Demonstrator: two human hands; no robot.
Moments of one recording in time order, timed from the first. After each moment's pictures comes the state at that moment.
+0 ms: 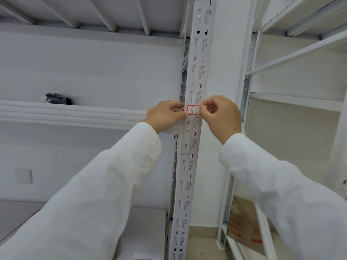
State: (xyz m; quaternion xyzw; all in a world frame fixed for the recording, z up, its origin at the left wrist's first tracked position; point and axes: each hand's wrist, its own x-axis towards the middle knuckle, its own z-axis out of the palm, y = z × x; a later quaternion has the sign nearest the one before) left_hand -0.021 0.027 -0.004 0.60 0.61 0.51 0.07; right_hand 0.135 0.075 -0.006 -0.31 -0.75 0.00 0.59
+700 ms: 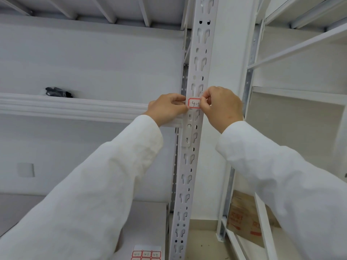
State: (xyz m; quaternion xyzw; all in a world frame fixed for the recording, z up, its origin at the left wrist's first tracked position) left_hand -0.020 0.023 -0.004 0.60 0.61 0.52 0.08; right_hand 0.130 0.074 0.008 -0.36 -0.78 -0.16 0.48
